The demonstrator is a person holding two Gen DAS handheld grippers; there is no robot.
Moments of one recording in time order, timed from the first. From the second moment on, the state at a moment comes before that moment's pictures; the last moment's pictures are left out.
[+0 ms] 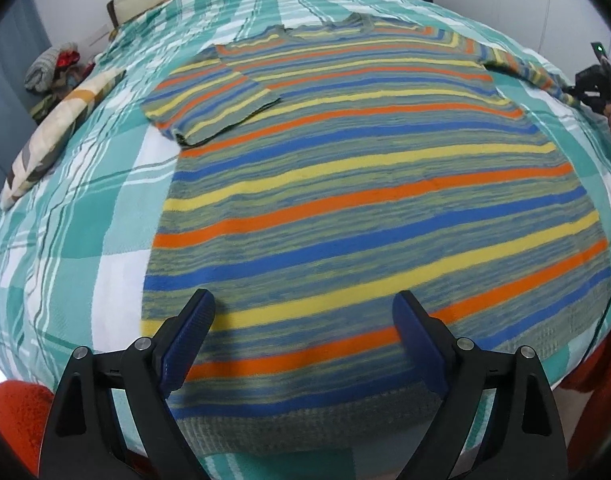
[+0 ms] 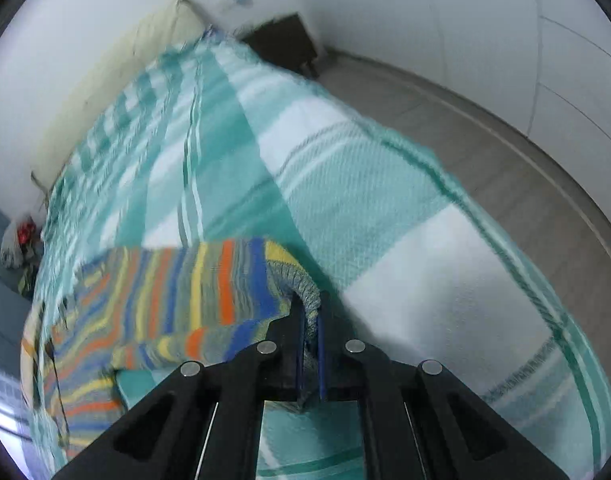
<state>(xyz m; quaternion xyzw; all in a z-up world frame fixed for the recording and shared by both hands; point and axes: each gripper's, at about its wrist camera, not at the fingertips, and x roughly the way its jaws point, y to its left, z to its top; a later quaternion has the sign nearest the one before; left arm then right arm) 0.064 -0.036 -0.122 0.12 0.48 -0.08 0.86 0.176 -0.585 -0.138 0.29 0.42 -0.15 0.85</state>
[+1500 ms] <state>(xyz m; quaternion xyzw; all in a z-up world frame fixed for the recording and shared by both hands) 0.055 -0.029 -0.129 0.13 0.49 -0.07 0.86 0.151 -0.545 -0.150 0.21 0.49 -0.11 0.84</state>
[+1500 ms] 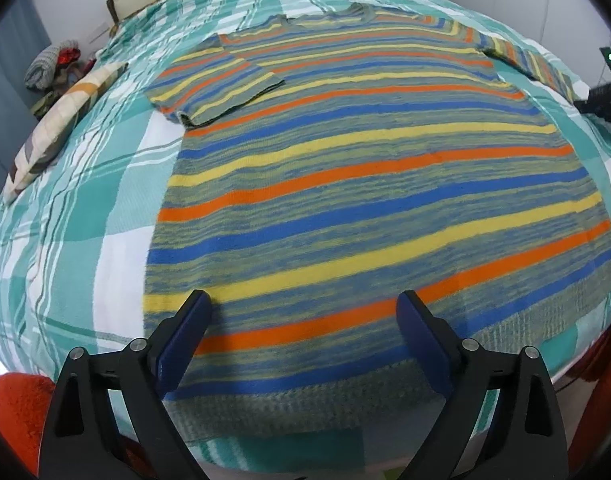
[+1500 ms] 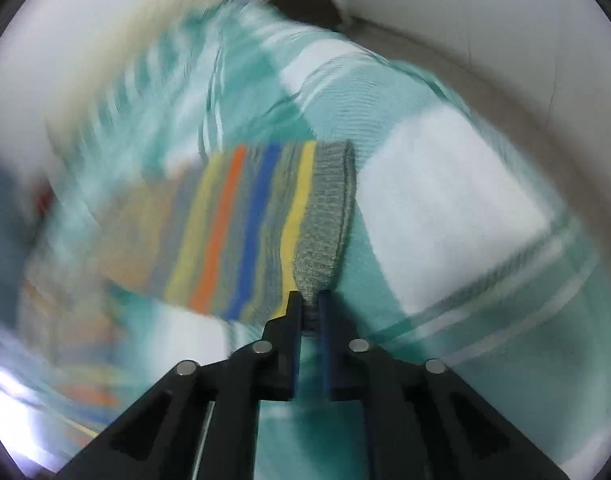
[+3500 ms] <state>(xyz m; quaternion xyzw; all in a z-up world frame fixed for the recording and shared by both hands) 0.312 0.325 -0.128 -0.36 0.44 0.14 0.81 0.073 -0.332 -0.144 0.06 0.45 -0.01 0.89</state>
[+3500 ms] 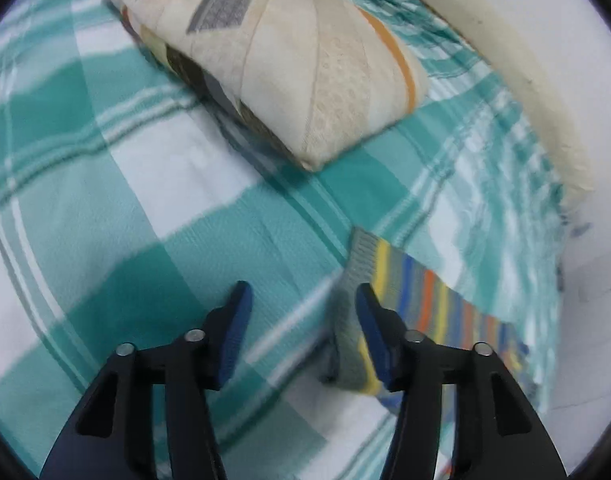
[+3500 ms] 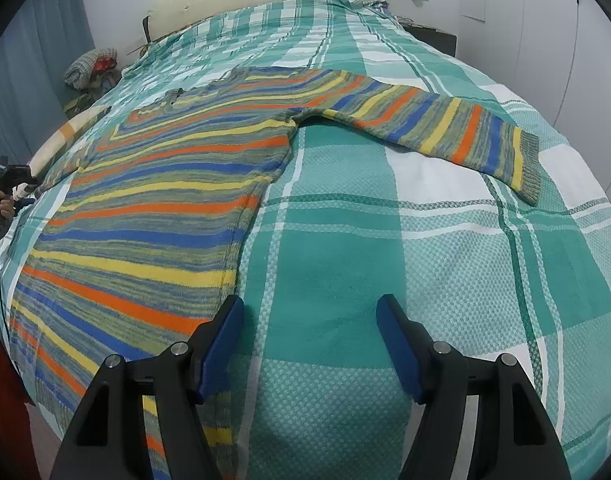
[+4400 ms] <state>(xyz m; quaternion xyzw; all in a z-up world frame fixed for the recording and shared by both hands) 0.163 0.156 -0.152 -0.02 0.47 0.07 0.88 0.057 -0.375 -0.151 0.07 0.45 -0.15 0.88</state>
